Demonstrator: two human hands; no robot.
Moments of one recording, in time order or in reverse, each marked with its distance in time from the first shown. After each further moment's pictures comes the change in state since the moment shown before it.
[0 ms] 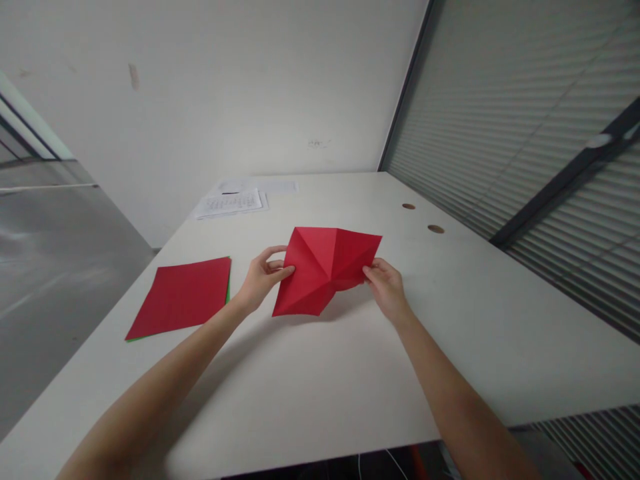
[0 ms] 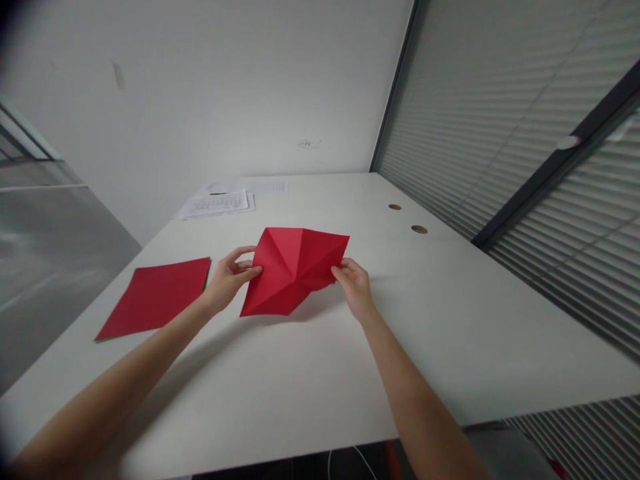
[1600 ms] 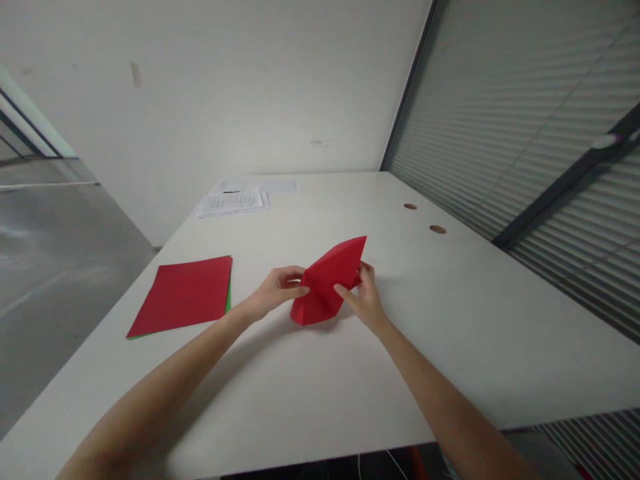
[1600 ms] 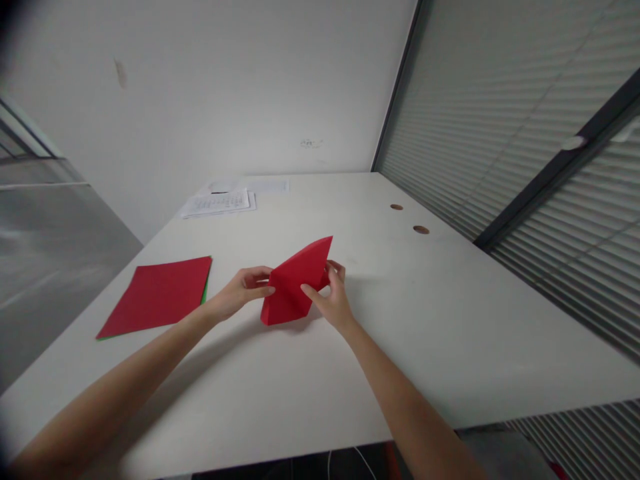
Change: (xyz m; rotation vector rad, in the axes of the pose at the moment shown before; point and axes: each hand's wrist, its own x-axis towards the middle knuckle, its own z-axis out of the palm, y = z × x) left_hand -0.012 0.000 0.017 0.089 -0.315 -0.086; right_hand -0.023 0.027 0.025 -0.347 -0.054 -0.212
